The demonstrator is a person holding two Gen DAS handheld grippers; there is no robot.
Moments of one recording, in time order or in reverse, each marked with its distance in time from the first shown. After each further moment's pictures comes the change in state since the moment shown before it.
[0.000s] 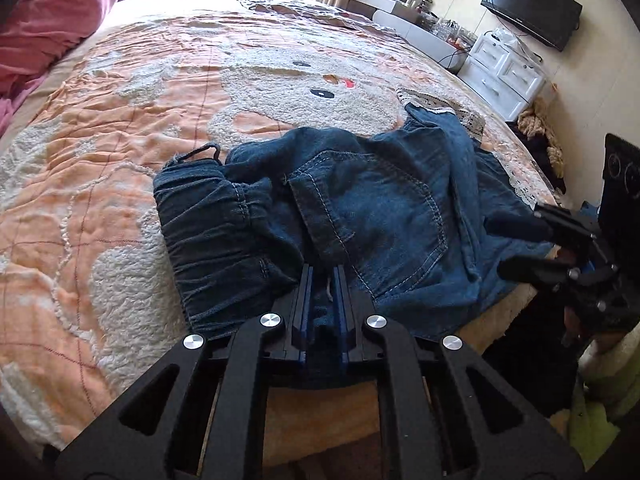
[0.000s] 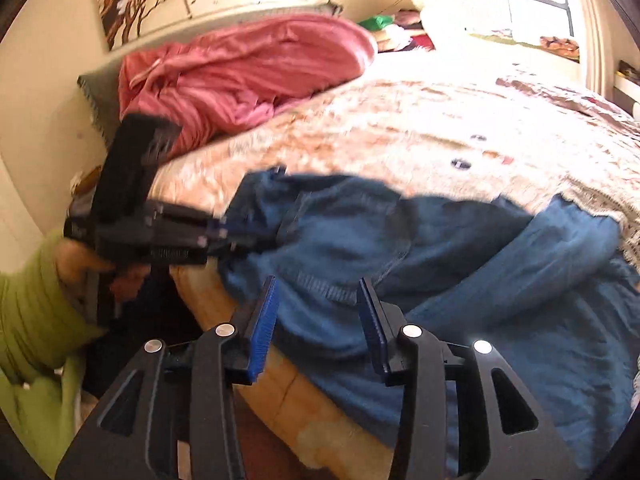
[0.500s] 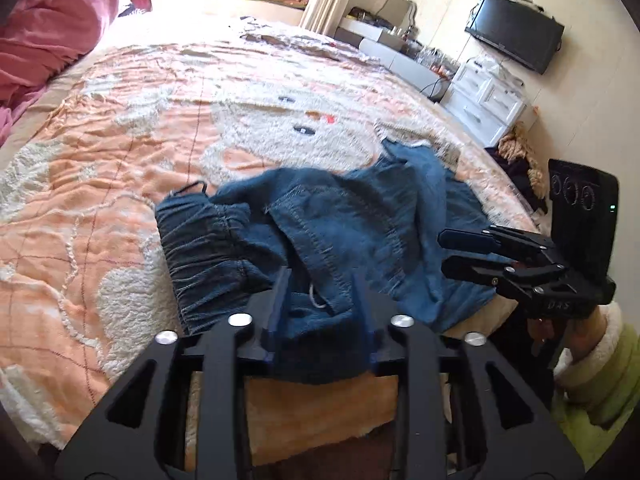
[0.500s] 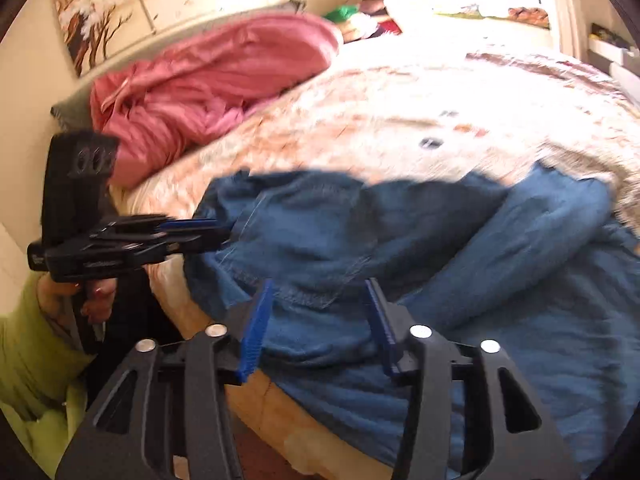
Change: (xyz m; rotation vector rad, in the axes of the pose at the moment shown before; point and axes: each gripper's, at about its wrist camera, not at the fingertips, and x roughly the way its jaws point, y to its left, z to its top) left arm -0.039 -0.008 0.003 -0.008 -0.139 -0.072; right arm -0.009 -0.038 0.004 0.131 0.015 -0.046
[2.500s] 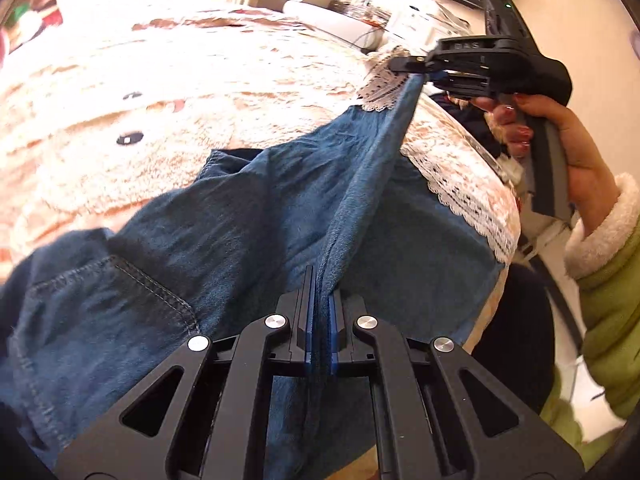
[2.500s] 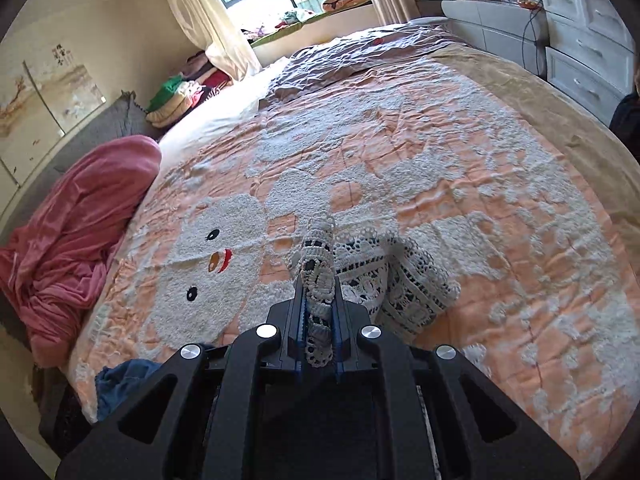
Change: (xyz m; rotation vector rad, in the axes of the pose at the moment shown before) left arm 0.128 -0.116 0.033 0.215 0.163 -0.147; right arm -0.097 -0.230 0.077 0.494 -0.113 -0.310
